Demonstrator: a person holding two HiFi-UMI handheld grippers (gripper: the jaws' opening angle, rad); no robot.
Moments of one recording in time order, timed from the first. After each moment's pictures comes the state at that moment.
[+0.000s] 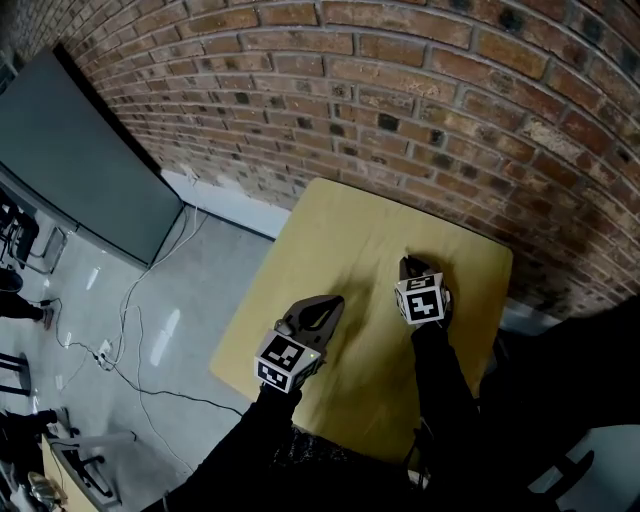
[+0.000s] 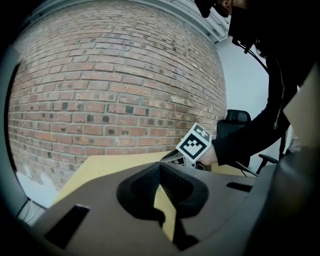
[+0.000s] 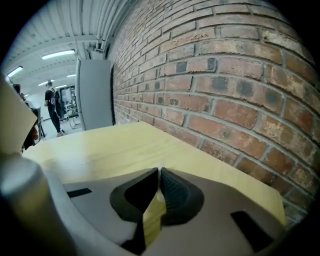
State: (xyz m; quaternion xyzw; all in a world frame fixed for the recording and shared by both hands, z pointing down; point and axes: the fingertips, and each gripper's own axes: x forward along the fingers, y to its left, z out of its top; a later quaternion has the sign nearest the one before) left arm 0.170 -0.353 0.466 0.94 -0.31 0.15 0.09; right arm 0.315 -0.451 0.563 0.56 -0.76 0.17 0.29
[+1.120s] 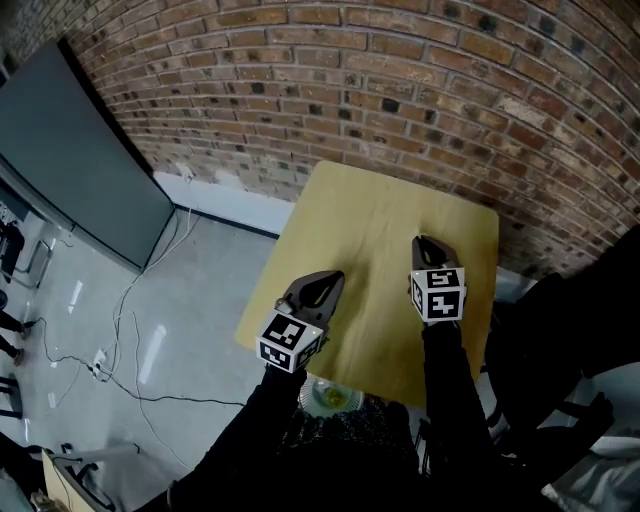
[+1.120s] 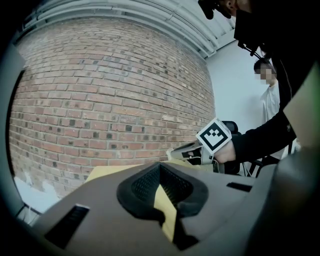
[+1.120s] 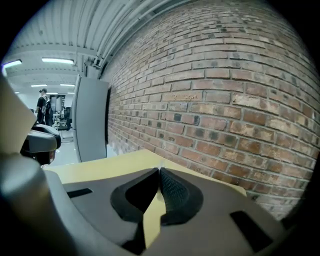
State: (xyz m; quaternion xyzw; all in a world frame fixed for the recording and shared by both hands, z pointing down) left arm 0.103 -0.290 0.410 0.95 -0.29 0.09 0.05; right arm 0.273 -0.346 0.438 0.64 -0.73 0.10 0.20
